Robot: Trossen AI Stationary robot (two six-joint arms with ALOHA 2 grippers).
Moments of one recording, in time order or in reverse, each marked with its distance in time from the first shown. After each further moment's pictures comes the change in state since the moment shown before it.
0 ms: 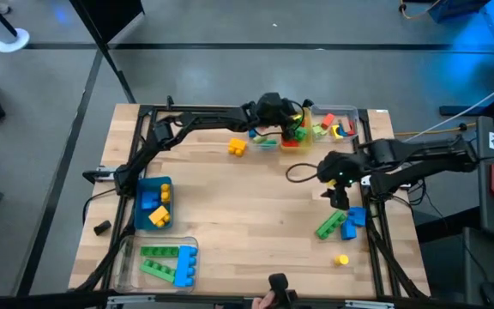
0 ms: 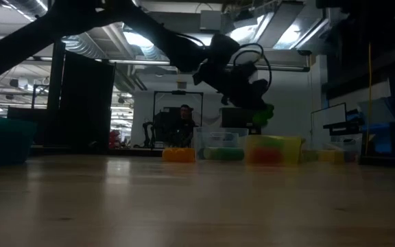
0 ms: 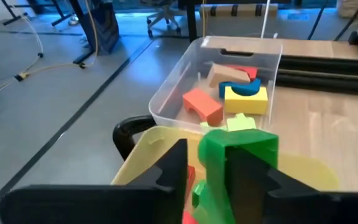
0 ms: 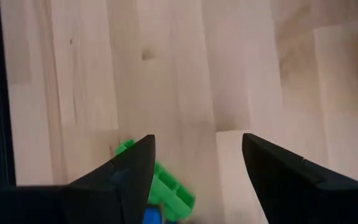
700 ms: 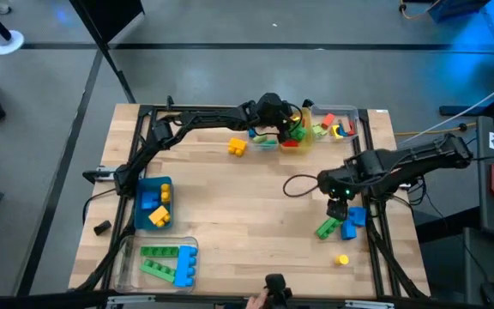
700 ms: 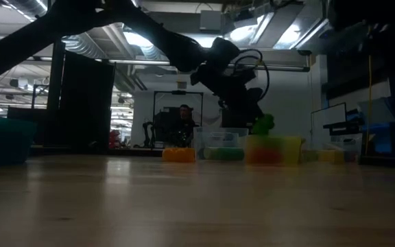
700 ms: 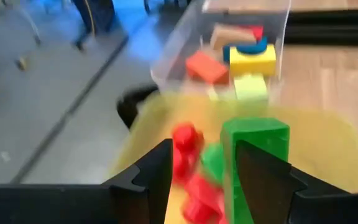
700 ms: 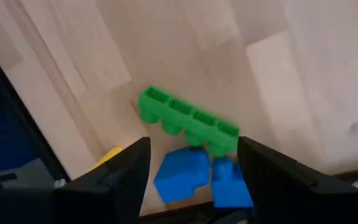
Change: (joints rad) left arm 0.010 -0.003 0.000 -0.116 -0.008 0.076; right arm 0.132 0.100 -0.001 -0.145 -0.101 0.428
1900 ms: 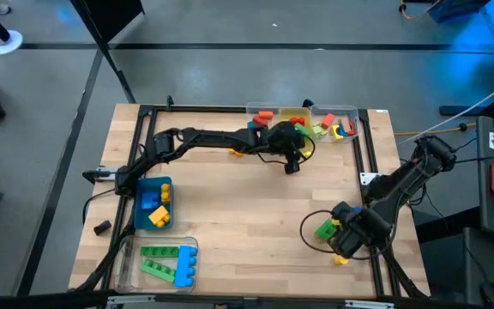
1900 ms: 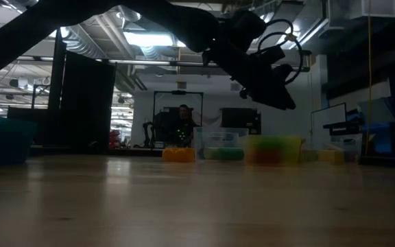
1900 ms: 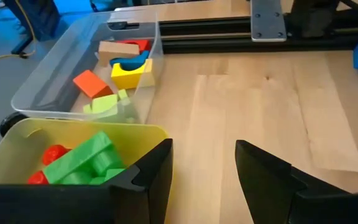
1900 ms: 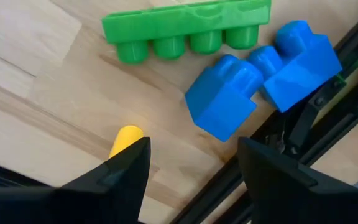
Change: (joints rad) left arm -0.207 -0.005 0.055 -0.122 -0.016 -0.062; right arm 0.529 0.228 0.000 0.018 0.061 1.052
